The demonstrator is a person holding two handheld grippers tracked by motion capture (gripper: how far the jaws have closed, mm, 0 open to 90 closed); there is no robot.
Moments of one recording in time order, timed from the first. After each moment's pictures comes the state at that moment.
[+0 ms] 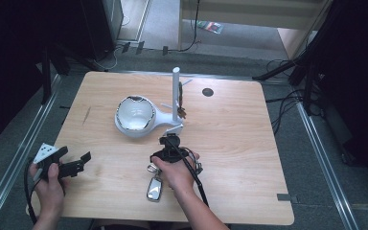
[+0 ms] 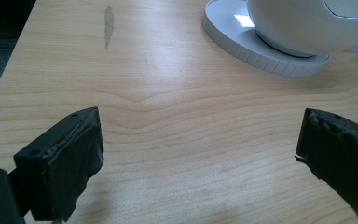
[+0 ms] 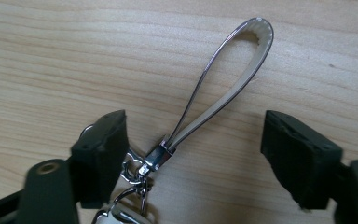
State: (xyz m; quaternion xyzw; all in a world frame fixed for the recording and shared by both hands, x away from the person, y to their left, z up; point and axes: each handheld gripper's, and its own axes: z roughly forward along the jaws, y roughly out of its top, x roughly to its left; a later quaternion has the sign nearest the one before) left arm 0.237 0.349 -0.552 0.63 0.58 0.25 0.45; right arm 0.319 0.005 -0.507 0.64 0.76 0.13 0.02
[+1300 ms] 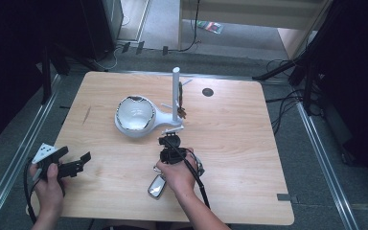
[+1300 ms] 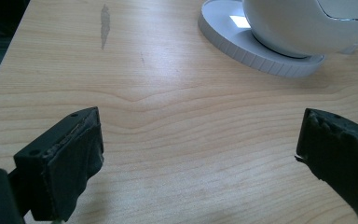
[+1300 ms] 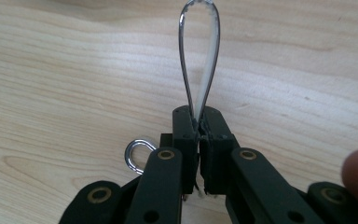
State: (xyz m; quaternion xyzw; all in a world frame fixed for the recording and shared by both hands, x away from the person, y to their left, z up) left arm 0.237 0.350 -0.552 0.63 0.58 0.24 0.46; right arm 0.307 0.002 -0.492 0.61 0.77 0.20 0.08
